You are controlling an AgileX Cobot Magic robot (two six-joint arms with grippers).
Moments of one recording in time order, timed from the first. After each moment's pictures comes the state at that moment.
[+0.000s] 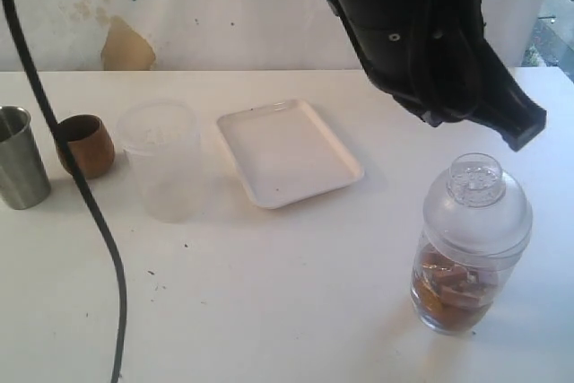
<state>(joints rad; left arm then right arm) -1.09 1.95 -2.10 0.09 1.20 0.01 -0.03 0.01 -0.01 0.10 0.34 0.04</state>
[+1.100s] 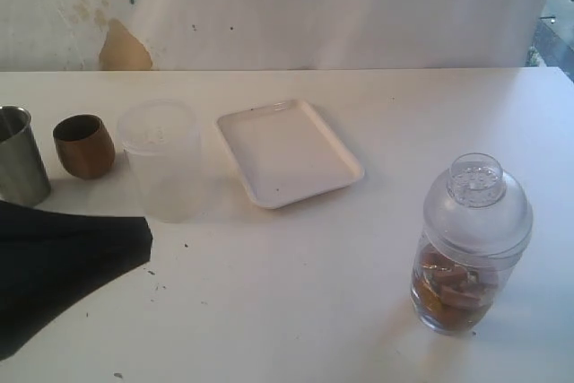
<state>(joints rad) -1.21 0.69 -0.51 0.72 0.19 -0.65 -0.03 0.01 -0.01 0.10 0.34 0.04</state>
